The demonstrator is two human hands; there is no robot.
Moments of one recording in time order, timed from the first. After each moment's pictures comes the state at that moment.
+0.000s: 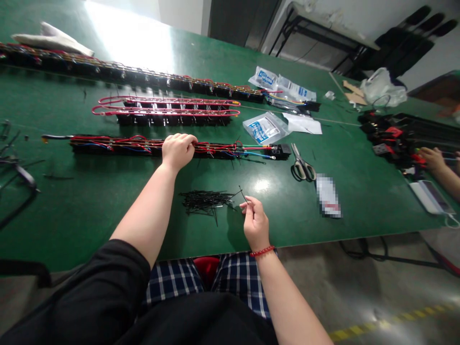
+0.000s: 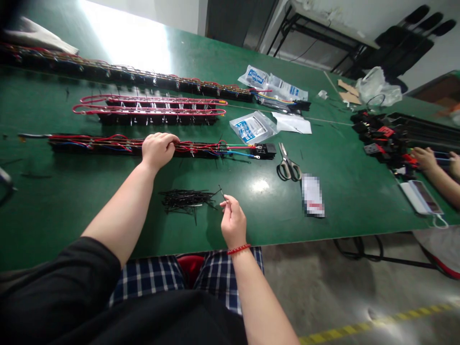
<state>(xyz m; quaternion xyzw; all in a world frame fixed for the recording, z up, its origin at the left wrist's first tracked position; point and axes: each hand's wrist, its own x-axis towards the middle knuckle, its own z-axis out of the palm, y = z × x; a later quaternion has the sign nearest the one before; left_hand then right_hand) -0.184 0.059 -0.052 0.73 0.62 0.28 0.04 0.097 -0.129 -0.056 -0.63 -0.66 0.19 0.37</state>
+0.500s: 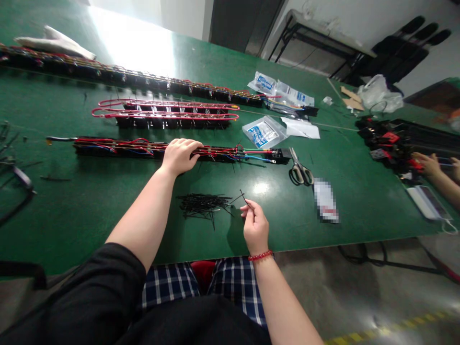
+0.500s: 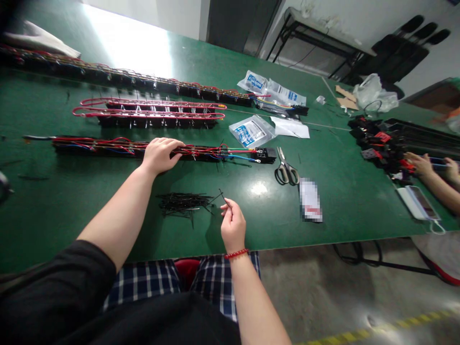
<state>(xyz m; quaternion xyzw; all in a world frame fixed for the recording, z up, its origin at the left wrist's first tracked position) -0.182 0.054 -0.051 0.79 0.55 0.27 0.04 0.101 -0.127 -0.060 -0.64 -0.61 0.23 0.41</state>
